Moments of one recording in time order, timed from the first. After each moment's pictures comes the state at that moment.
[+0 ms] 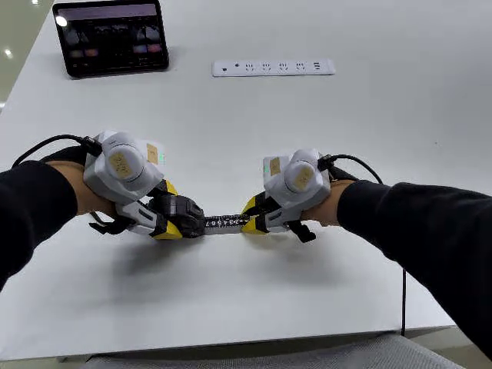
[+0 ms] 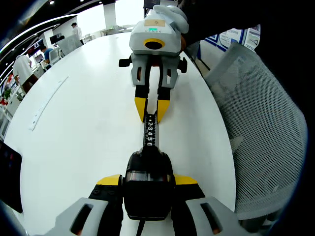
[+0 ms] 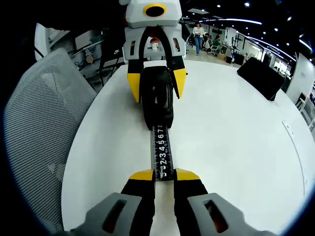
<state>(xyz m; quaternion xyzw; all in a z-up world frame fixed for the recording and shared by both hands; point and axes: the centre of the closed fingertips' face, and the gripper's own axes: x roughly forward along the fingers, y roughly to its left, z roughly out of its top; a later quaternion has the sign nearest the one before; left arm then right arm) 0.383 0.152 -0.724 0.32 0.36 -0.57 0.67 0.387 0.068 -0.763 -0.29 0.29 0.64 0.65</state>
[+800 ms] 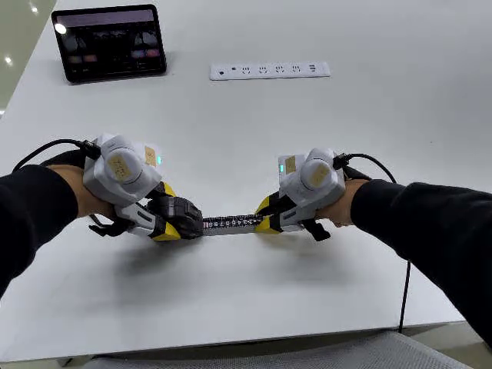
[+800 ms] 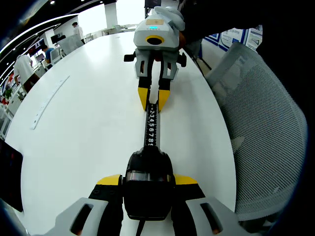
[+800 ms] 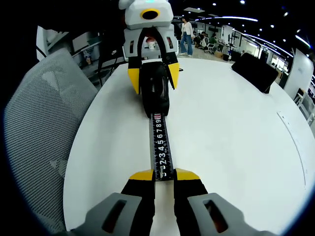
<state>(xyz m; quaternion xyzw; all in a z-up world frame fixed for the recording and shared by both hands) 0.383 0.152 -0.725 0.32 0.36 -0.57 0.67 0.386 0.040 -0.762 -0.28 0.30 0.63 0.66</state>
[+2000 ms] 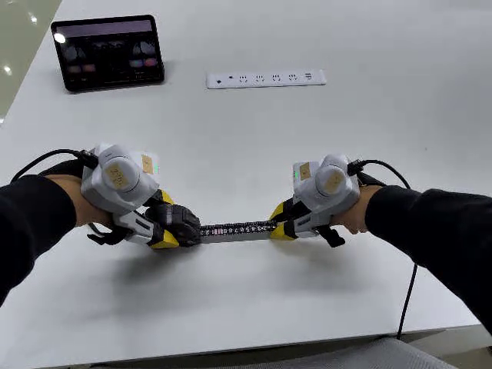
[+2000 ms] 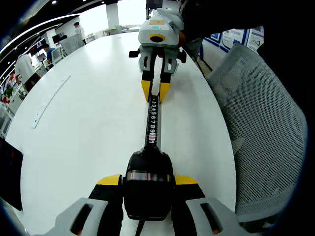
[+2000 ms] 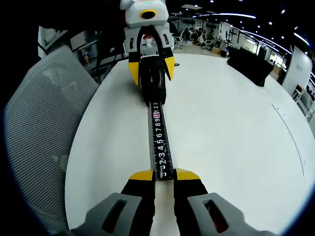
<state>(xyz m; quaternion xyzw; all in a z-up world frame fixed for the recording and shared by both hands) 0.384 0.151 -0.725 0.31 0.36 -0.56 0.67 0.388 0.012 -0.759 -0.29 0.32 0.62 0.66</state>
